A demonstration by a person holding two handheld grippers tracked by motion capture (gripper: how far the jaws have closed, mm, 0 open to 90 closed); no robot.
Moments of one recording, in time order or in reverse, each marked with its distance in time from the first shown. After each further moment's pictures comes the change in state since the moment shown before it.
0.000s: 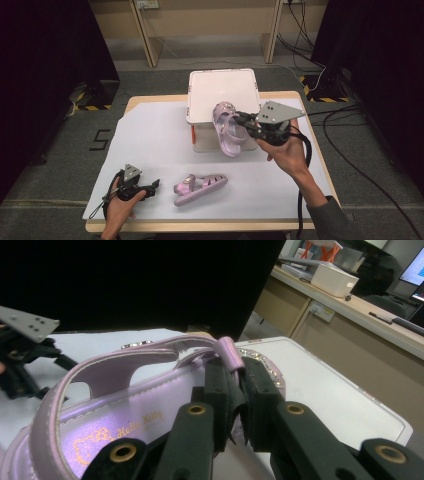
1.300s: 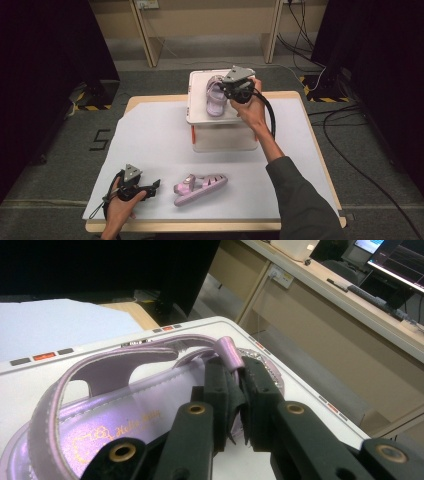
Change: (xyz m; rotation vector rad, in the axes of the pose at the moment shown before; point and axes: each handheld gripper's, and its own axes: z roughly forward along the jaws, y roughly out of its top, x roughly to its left) left arm -0.002 0.000 0.000 -0.008 -0.013 0.002; right arm -0.072 -0.001 0.135 0.164 -0.166 -0.014
